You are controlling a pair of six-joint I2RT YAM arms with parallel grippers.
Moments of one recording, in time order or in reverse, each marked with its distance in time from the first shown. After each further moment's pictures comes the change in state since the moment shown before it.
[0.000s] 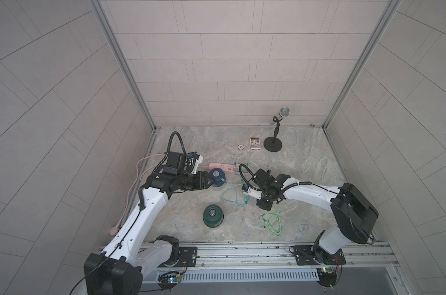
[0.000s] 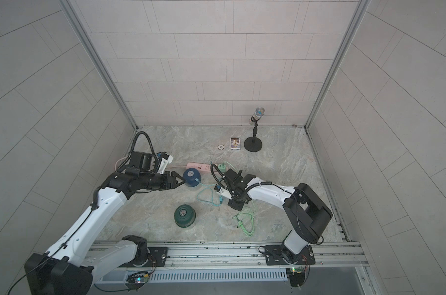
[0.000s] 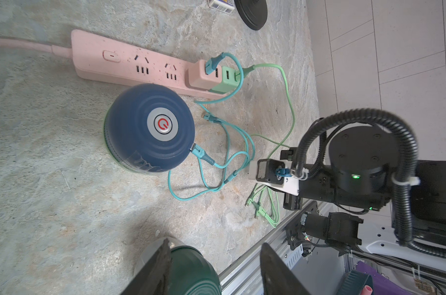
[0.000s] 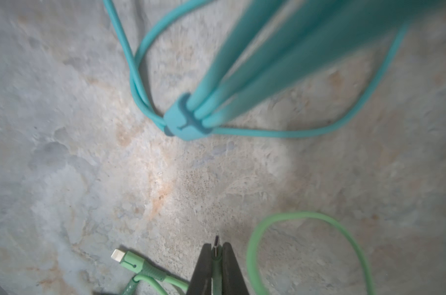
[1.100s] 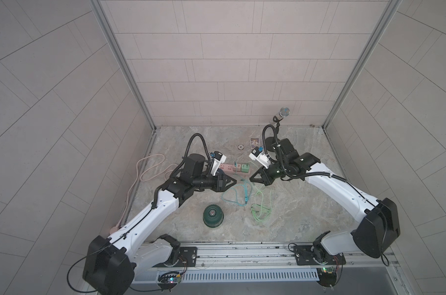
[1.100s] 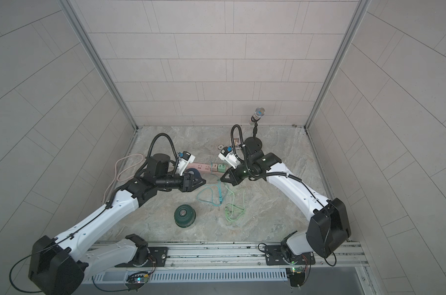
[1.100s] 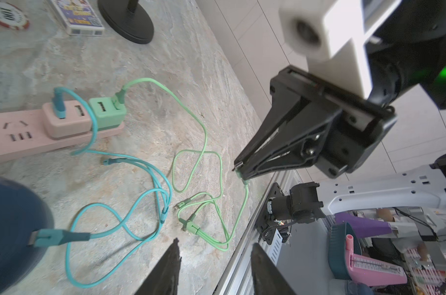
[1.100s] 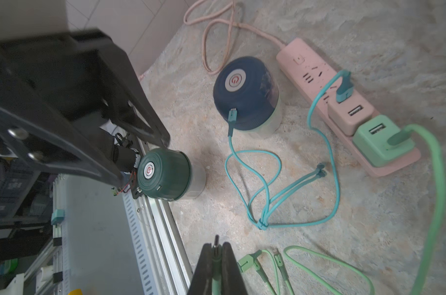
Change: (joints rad) left arm -0.291 0.048 -0.135 0.536 0.099 -0.072; right arm -0.250 -0.182 0.244 -0.028 -0.665 0.359
